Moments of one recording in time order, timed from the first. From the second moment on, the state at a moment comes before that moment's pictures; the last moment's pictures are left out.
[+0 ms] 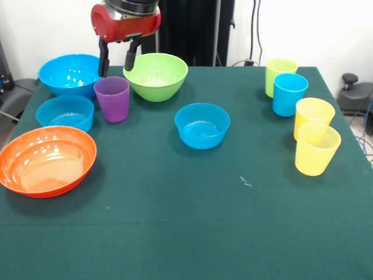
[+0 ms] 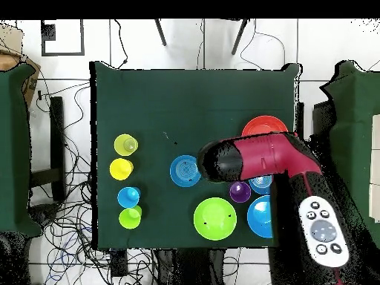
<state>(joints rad) -0.65 -0.82 0.41 1.67 -0.60 0.82 1.12</state>
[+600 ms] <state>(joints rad) -0.69 -0.79 0.47 1.67 -0.58 0.82 1.12</state>
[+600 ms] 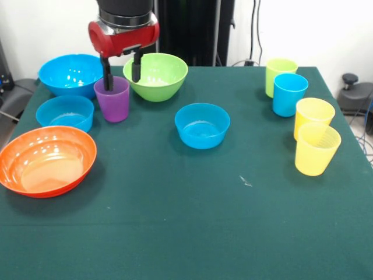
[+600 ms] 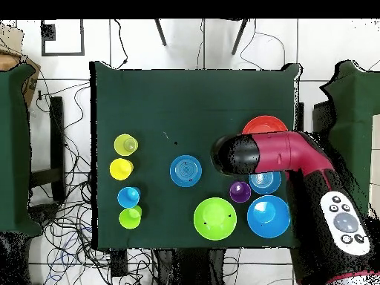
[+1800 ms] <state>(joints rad) -0.59 -0.81 0.47 1.64 -0.69 0.71 1.12</state>
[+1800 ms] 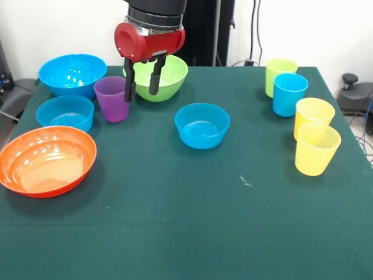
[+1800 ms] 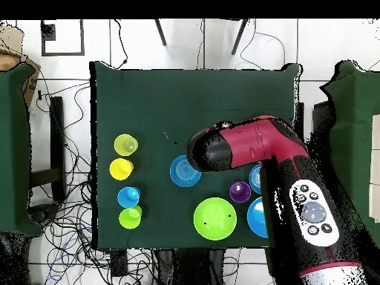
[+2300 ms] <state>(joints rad) -0.58 -0.81 0.47 1.63 -0.70 0.71 1.12</state>
